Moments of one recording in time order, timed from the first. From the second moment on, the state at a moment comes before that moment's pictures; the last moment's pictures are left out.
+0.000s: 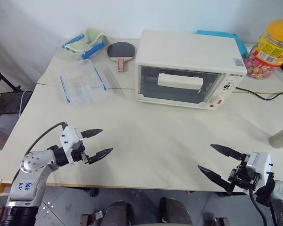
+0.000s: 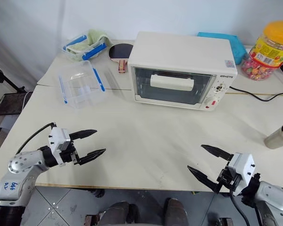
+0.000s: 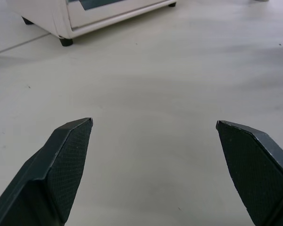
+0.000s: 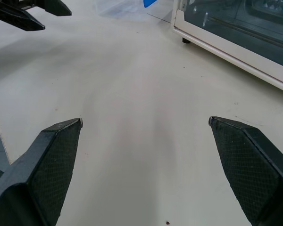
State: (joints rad) left arm -0.04 0.63 0.18 -0.18 -0.42 0.17 -0.91; right arm 0.38 -0.63 -0.33 -0.40 0.58 0.00 0.99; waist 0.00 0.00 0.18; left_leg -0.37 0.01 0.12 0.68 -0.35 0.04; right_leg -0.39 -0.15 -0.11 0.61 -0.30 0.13
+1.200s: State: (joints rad) left arm -0.17 0.57 0.21 -0.22 -0.64 0.35 -0.89; right arm -0.54 -0.55 -0.18 0.13 0.62 0.29 1.02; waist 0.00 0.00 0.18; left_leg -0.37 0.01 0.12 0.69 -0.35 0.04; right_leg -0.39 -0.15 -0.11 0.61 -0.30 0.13
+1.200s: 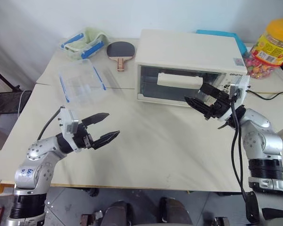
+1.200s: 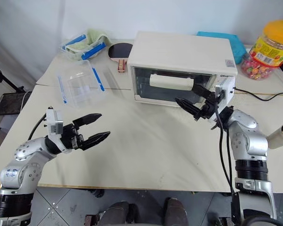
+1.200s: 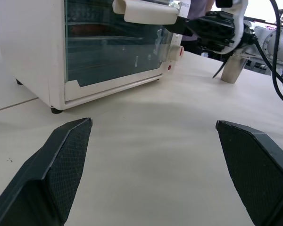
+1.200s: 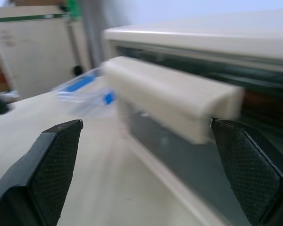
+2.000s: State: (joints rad) left arm -0.84 0.24 0.09 0.51 -0.43 0.12 -0.78; right arm -0.26 -0.63 -0.12 0.03 0.40 -0.07 1.17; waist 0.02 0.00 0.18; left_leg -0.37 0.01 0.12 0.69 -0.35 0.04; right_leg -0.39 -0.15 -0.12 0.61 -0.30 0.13
